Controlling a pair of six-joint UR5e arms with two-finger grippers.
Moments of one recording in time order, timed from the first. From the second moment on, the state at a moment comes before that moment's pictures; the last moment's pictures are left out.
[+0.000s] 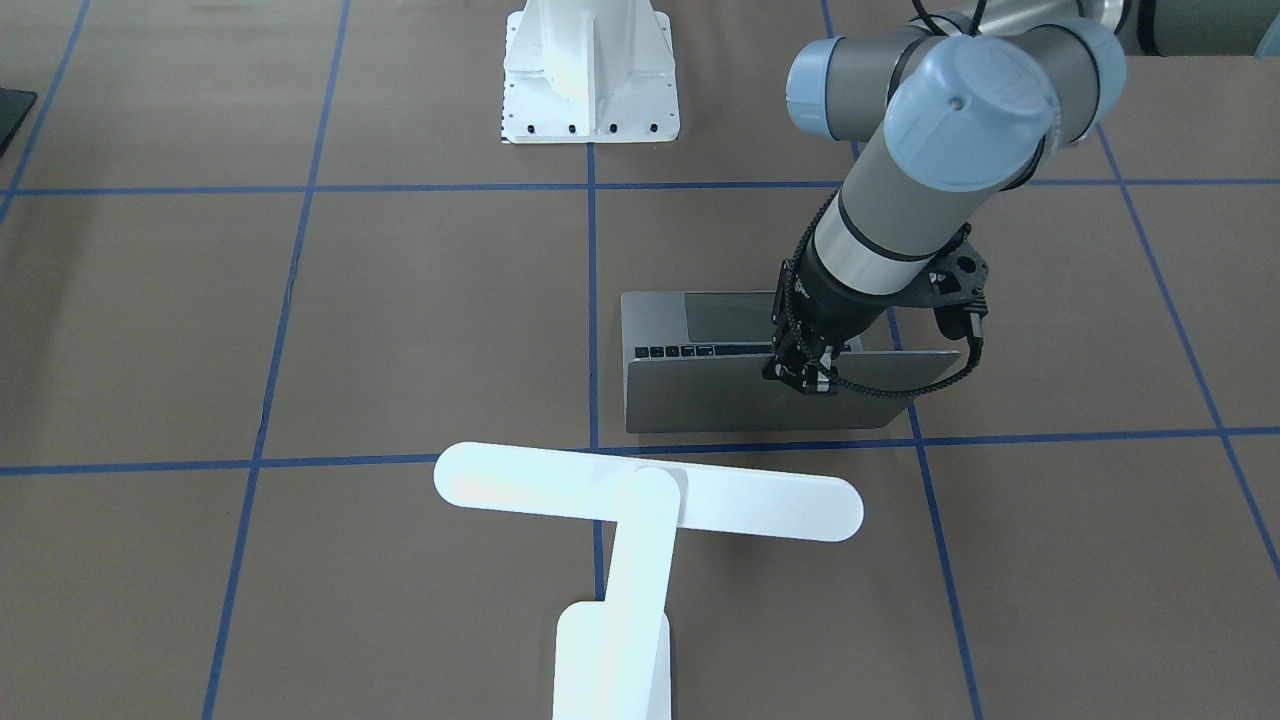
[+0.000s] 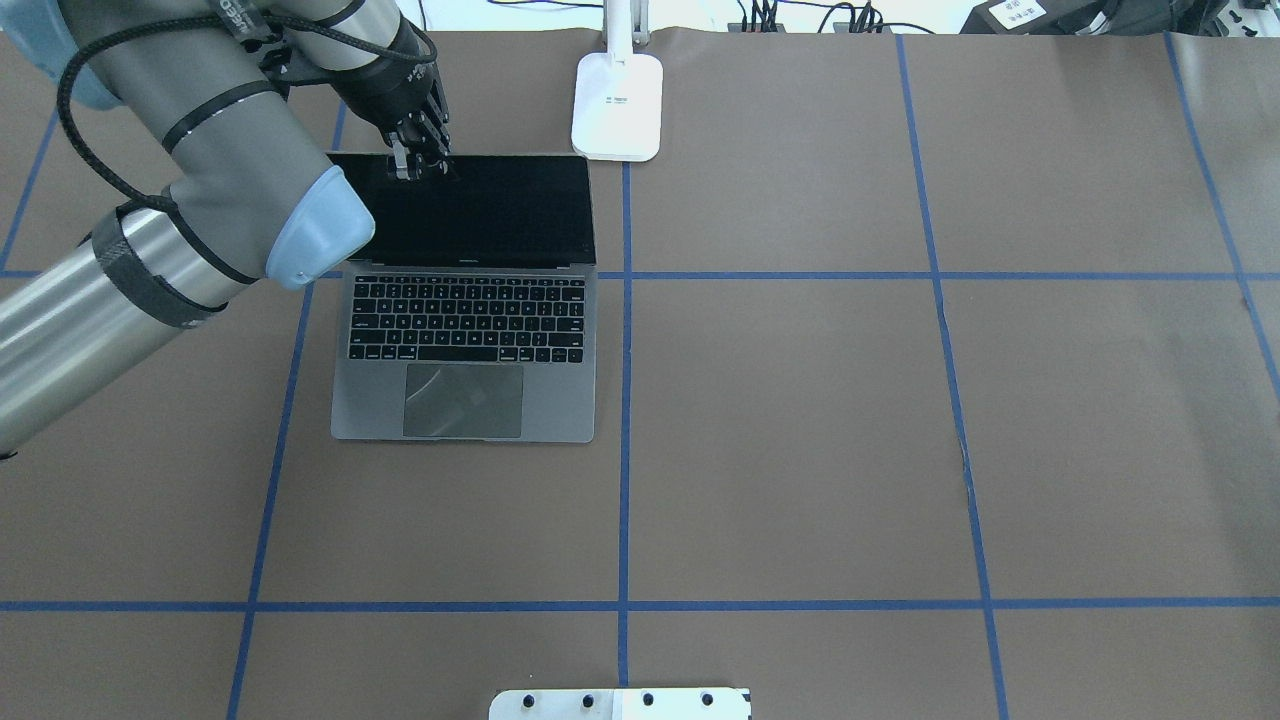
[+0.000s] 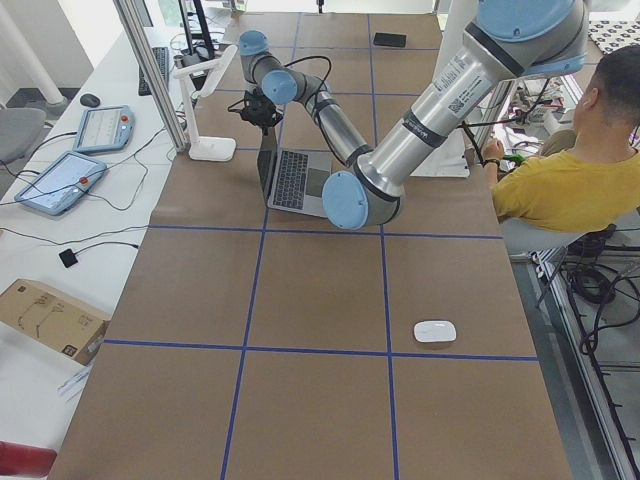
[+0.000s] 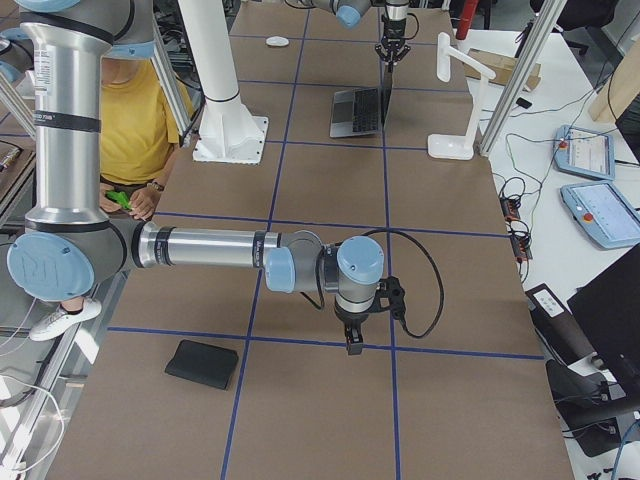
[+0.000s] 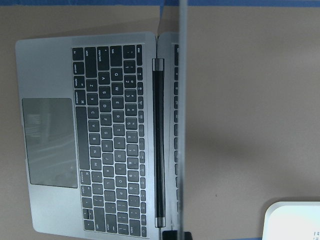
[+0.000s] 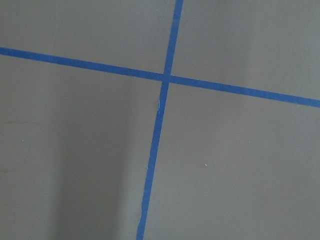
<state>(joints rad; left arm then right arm) -0.91 -2.37 -1.57 -1.52 -2.21 -2.50 1.54 -1.65 1.65 -1.53 2.33 -0.11</state>
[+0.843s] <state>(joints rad) -0.91 -2.42 -1.44 -1.62 -2.21 -2.58 1.54 -1.65 1.64 -1.53 2.33 -0.11</state>
